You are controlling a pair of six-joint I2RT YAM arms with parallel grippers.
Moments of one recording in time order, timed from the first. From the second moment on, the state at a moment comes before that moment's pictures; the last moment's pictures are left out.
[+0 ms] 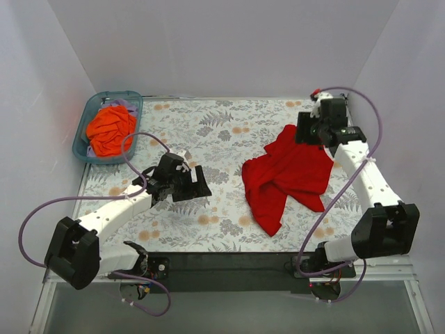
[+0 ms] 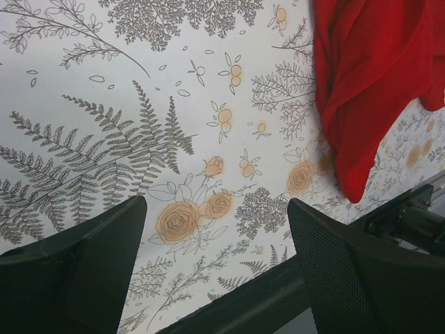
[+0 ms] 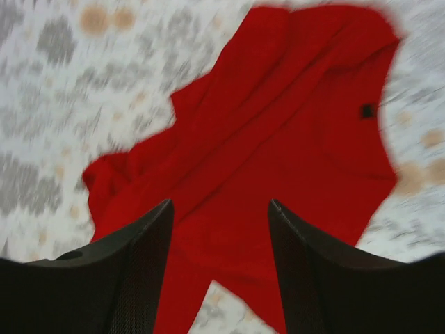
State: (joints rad) left arm -0.54 1.20 0.71 -0.37 0.20 -0.66; right arm 0.12 1.44 1.39 -0.58 0.01 0.12
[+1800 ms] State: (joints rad) left arm -0.85 1.54 1.23 -0.64 -0.48 -0.44; right arm 0.32 1.12 0.55 -0.38 -0.34 0.25
